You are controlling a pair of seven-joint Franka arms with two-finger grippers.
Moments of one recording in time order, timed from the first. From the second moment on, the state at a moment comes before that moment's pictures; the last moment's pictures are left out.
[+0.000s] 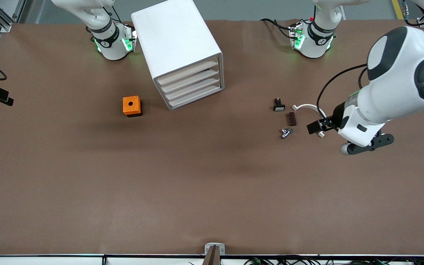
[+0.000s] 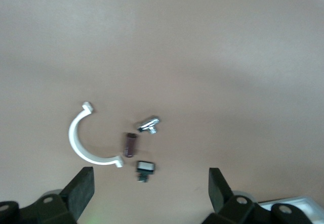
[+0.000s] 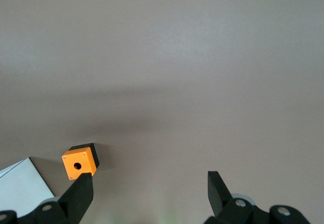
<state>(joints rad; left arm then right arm) 0.04 0.32 -0.36 -1.37 0.00 1.57 -0.52 0.01 0.03 -0.18 -1.57 -0.01 1.53 -0.13</state>
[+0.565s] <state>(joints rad) -0.01 0.16 -0.06 -1.45 0.00 1.45 -0.11 0.01 0.01 -0.13 -1.59 -0.01 1.53 -0.13</state>
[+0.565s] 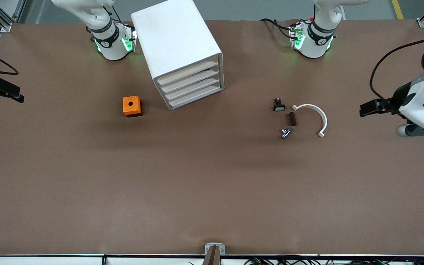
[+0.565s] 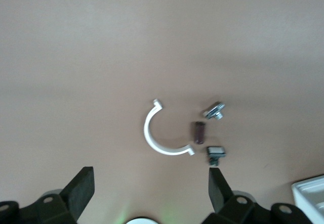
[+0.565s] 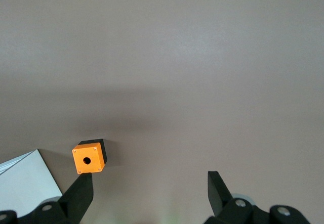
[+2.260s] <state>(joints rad) -0.03 -0.05 0.07 -1.70 0.00 1.70 0.07 0.01 -0.02 -0.13 -1.62 -0.01 1.55 -0.13</state>
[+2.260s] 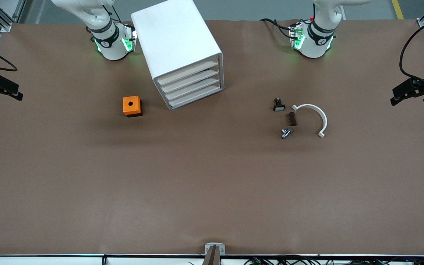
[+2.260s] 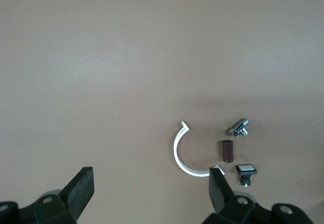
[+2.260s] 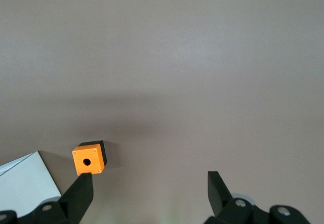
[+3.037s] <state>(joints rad) -0.04 -0.04 0.03 -1.64 0.00 1.70 0.03 0.01 -0.02 -0.08 -1.62 0.00 1.55 -0.13</state>
